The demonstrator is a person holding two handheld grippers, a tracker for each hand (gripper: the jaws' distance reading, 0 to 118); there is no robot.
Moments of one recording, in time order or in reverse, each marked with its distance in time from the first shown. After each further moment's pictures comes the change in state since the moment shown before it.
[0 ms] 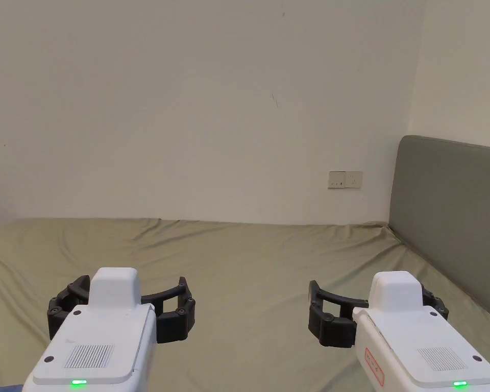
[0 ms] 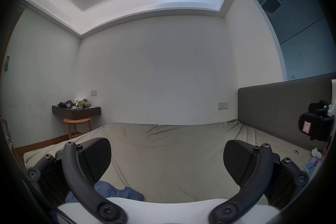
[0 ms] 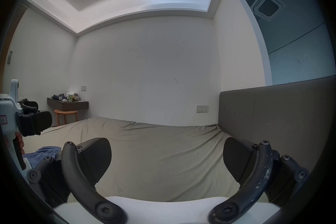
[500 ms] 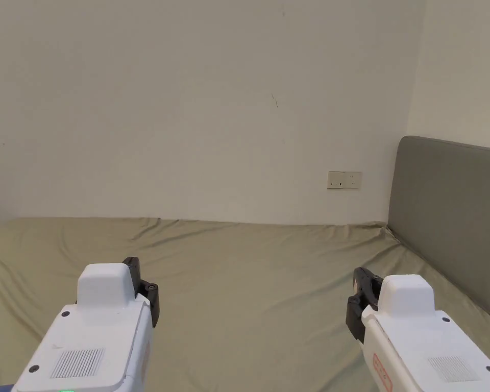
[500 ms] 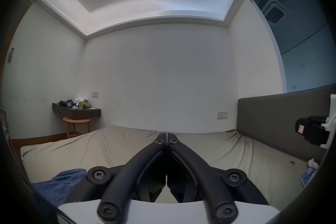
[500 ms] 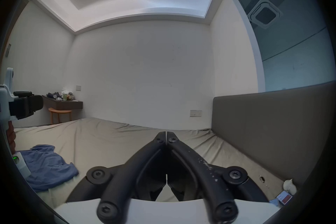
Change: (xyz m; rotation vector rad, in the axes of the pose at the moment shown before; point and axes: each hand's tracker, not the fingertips) left arm -0.004 0.005 0.014 0.072 0.004 0.062; right arm -0.002 -0.001 0.010 0.015 -0.032 0.009
